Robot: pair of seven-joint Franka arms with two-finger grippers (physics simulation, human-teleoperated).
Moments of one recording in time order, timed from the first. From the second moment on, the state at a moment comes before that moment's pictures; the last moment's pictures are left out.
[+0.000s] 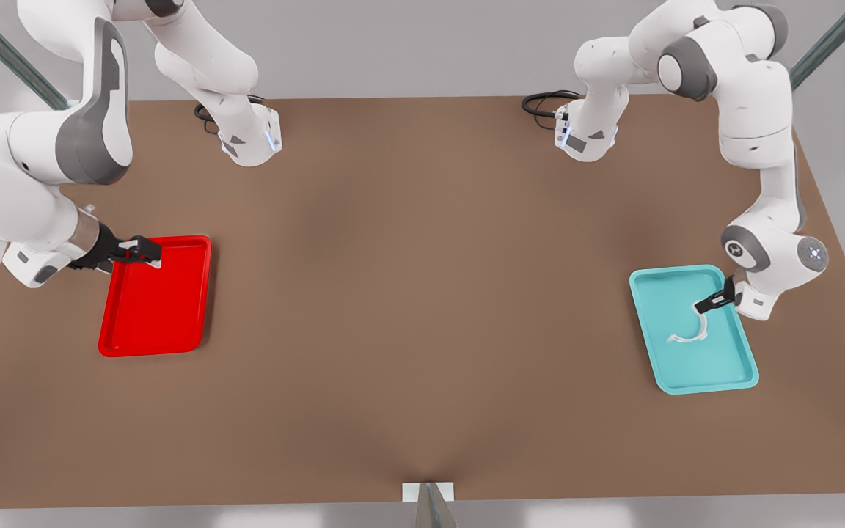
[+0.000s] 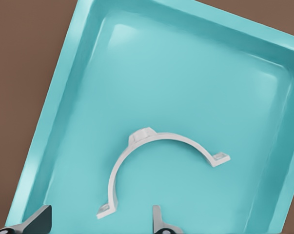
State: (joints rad) left arm 0.03 0.53 0.37 -2.00 -0.34 2.45 0.24; right arm -0.31 0.14 0.33 -1.52 -0.01 1.56 -0.08
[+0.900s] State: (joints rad) left arm 0.03 0.62 0.36 -1.97 -0.39 2.50 0.33; right arm -0.31 0.14 0.32 -1.52 0.01 1.59 -0.09
